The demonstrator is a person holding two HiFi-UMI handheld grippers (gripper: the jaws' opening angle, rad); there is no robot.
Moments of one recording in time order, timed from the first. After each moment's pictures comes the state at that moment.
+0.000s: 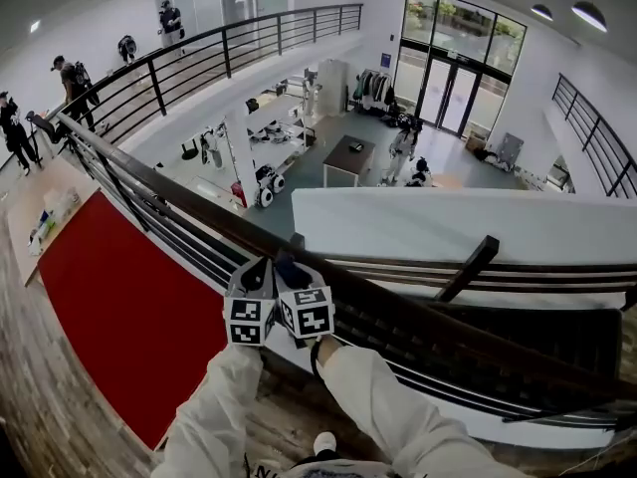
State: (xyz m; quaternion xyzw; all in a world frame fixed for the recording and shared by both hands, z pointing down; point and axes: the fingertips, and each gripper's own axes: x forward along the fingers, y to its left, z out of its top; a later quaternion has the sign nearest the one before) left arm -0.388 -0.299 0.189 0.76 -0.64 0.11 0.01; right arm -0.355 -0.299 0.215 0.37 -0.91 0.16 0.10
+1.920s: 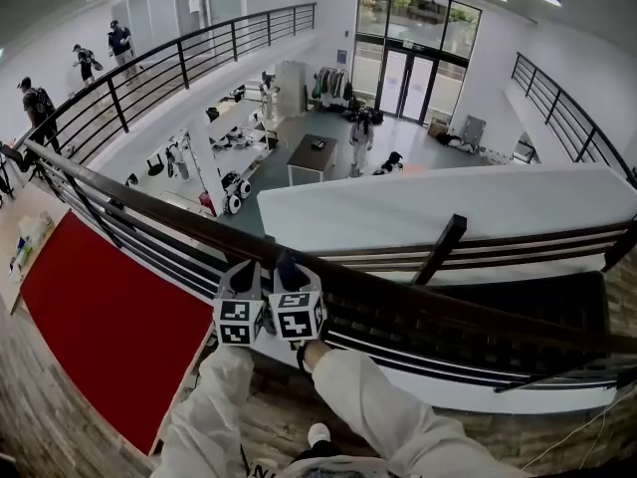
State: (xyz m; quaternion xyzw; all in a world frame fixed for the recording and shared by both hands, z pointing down) left arm -0.324 -0.277 0.199 0.79 -0.60 0.13 0.01; right arm -0.259 -0.272 0.217 0.50 -0.84 0.13 0.15
